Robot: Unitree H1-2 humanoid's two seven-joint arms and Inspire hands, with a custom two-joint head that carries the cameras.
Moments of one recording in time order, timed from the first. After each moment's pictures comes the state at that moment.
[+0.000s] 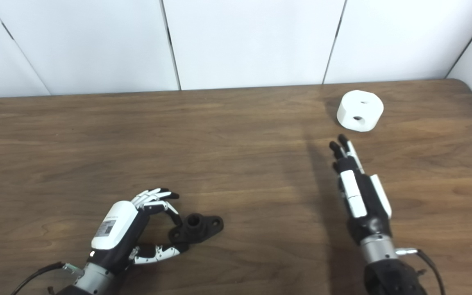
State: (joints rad) left arm 0.16 0.30 -0.34 -0.29 0.75 -0.04 -0.03; right arm 0.20 -0.13 -0.14 -0.42 0.08 0.20 0.03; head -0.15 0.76
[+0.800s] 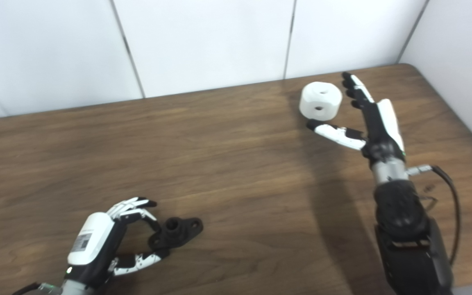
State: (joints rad) left arm 0.16 0.31 -0.31 -0.26 0.76 -0.10 0.00; right arm -0.10 -0.35 -0.14 -0.31 -0.37 0.33 -0.01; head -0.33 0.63
